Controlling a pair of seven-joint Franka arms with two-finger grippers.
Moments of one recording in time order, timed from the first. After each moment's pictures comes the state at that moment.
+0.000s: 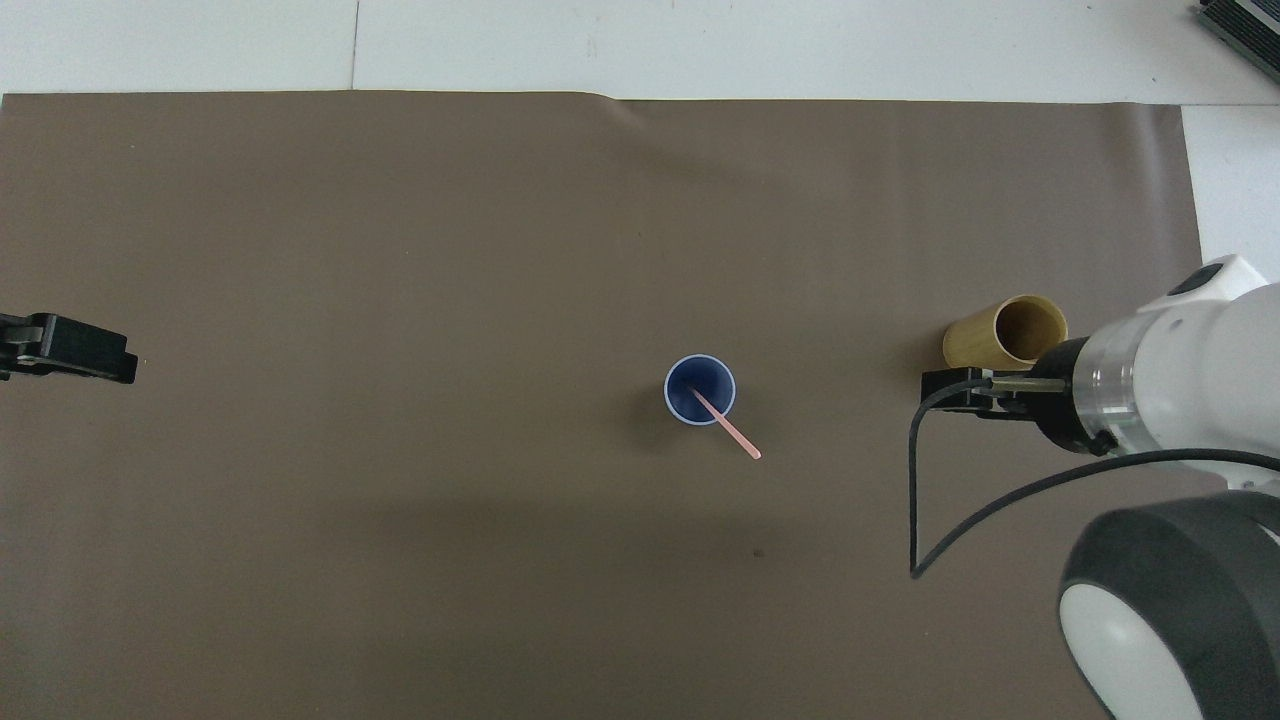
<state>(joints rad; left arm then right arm) 0.00 -0.05 -0.05 -1.56 -0.02 1.46 0.04 0.07 -0.19 0.12 -1.89 0.04 1.76 0.30</state>
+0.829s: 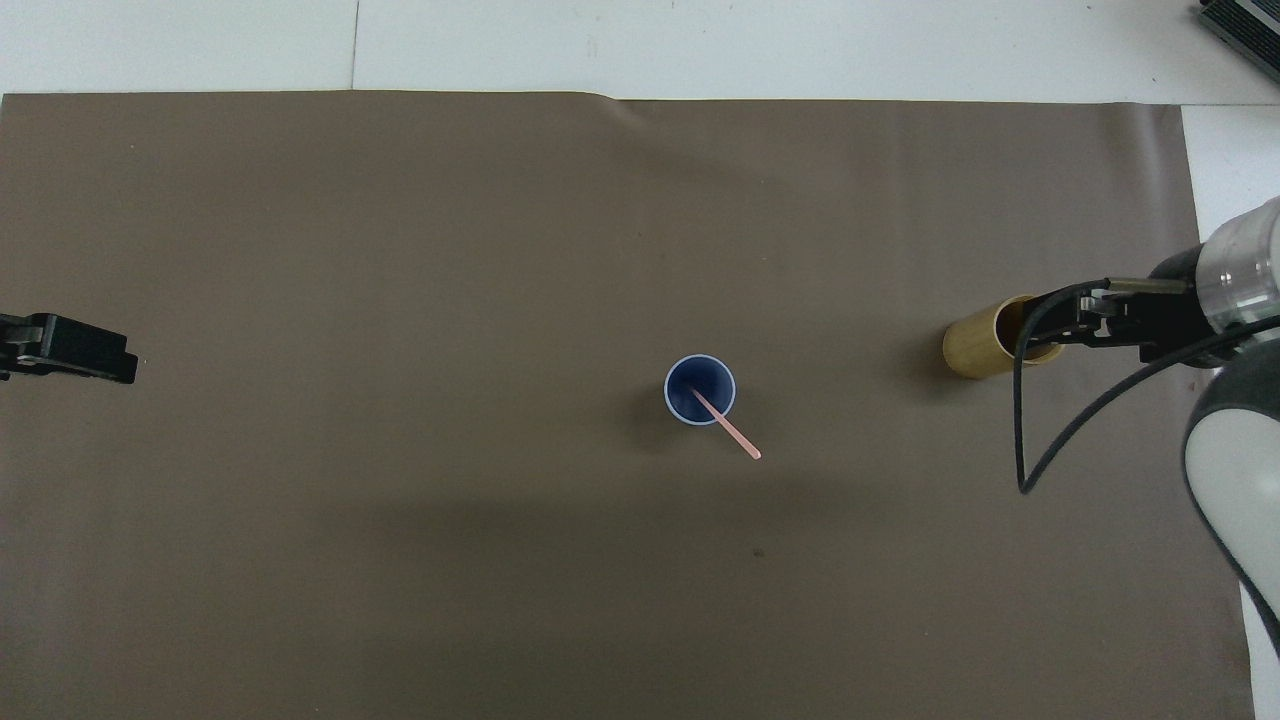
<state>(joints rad) 0.00 -0.05 -0.05 -1.56 -0.02 1.46 0.04 -0.03 -0.02 0.12 -1.62 -0.03 1.60 0.22</state>
